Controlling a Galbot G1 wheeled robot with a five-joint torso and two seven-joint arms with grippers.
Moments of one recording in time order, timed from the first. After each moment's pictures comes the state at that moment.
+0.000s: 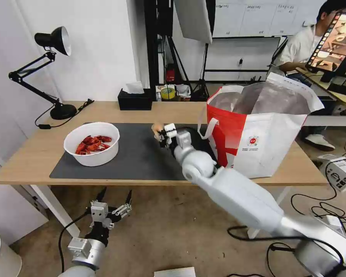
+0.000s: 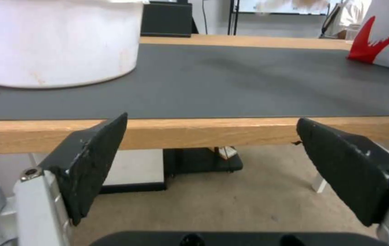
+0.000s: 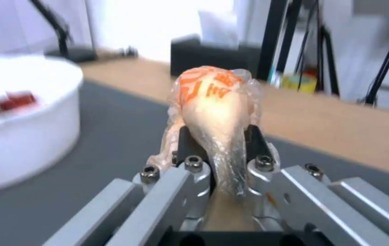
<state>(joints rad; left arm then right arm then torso) 1.69 -1.29 -0.51 -2.06 -0.25 -0.11 0.01 -0.46 1.16 -0.41 1.66 0.69 -0.22 0.41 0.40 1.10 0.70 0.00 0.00</state>
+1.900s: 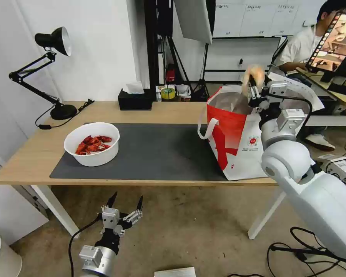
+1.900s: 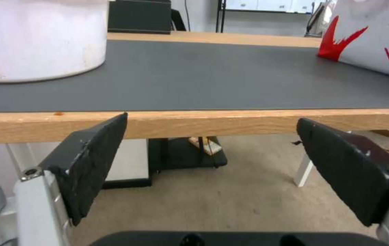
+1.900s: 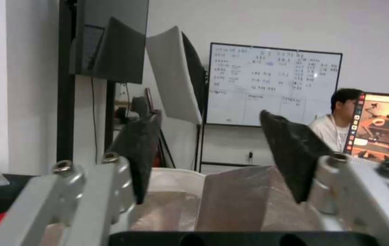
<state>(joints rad) 1.74 -1.33 -0.45 -2.11 -0.19 -0.11 0.01 -0.67 0.82 0.11 2.01 0.63 -0.21 0.61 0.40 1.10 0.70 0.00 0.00</state>
